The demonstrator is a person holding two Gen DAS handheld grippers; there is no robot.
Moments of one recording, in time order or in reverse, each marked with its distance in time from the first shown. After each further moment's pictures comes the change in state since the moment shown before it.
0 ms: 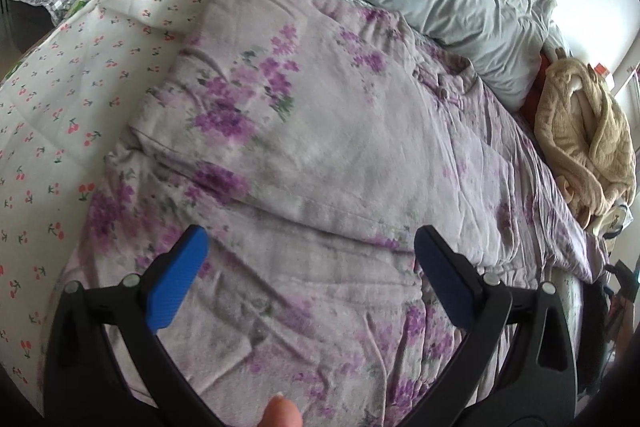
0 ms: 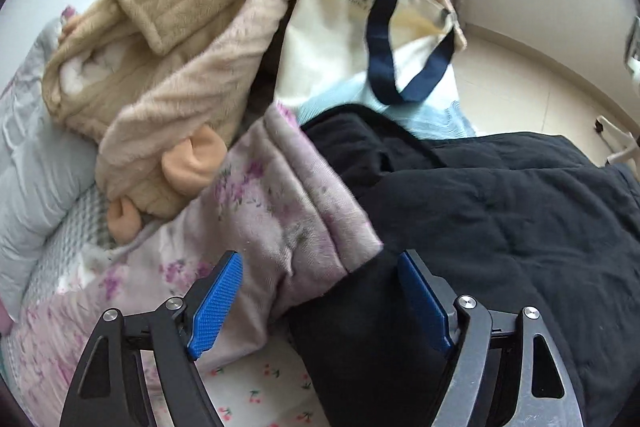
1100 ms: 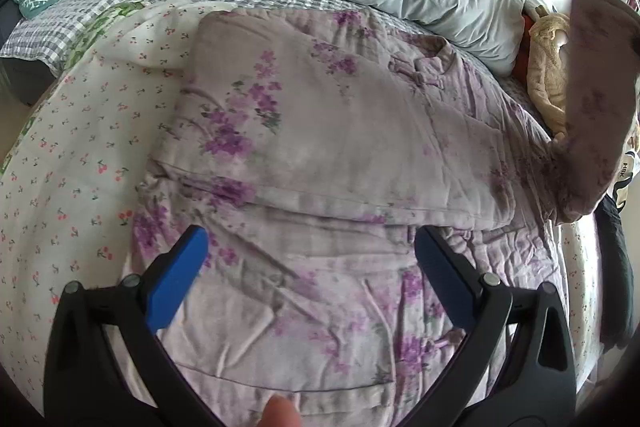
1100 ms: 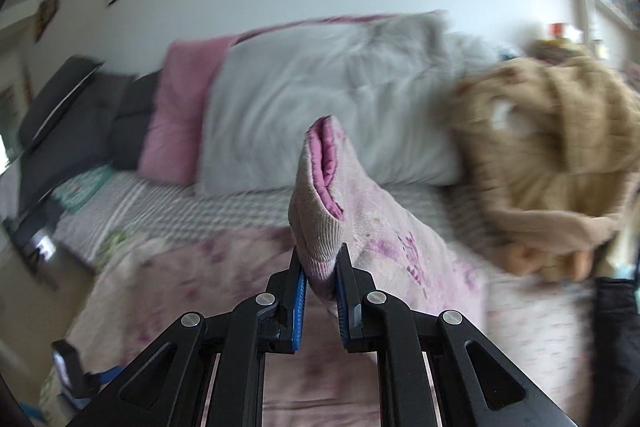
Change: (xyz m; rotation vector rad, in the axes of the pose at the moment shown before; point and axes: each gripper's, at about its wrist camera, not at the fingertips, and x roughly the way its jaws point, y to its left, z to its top) left arm -0.042 -0.016 0.007 0.162 0.017 0.062; right arm -0.260 0.418 -0.195 -0.680 -0.150 0.635
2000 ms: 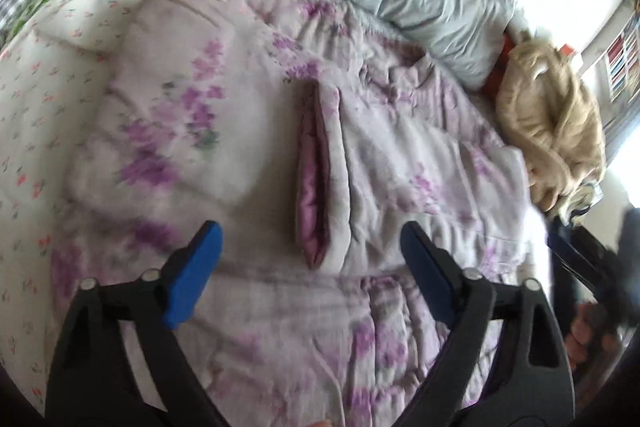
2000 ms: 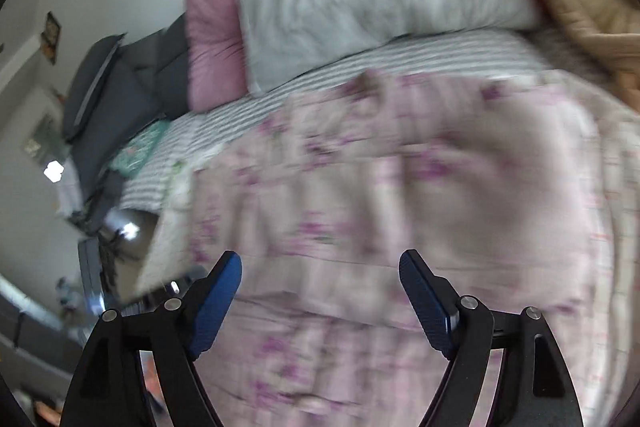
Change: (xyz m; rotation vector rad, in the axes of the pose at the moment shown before) left arm 0.061 -0.008 0.041 -0.075 0.086 -0.209; right arm 0.074 -0.044 -0.132 0.218 0.221 0.186
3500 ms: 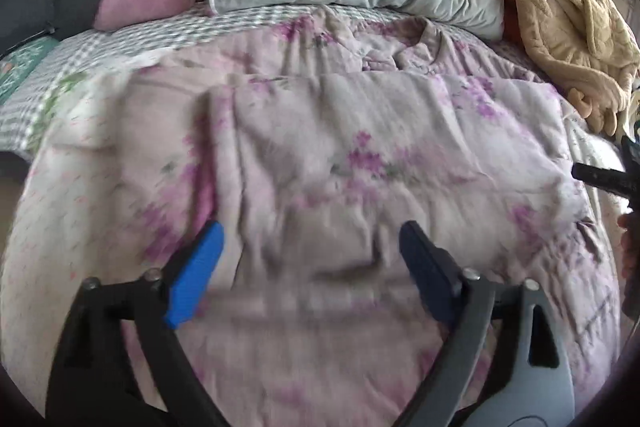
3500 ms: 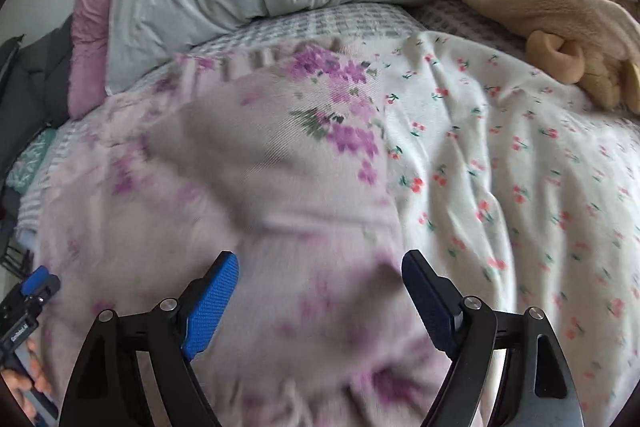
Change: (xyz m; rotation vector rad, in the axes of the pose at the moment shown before) left arm -0.004 -0.038 -0.005 0.303 -0.095 0.263; right arm 0.054 -0.105 0.011 0.051 0.058 -0.271
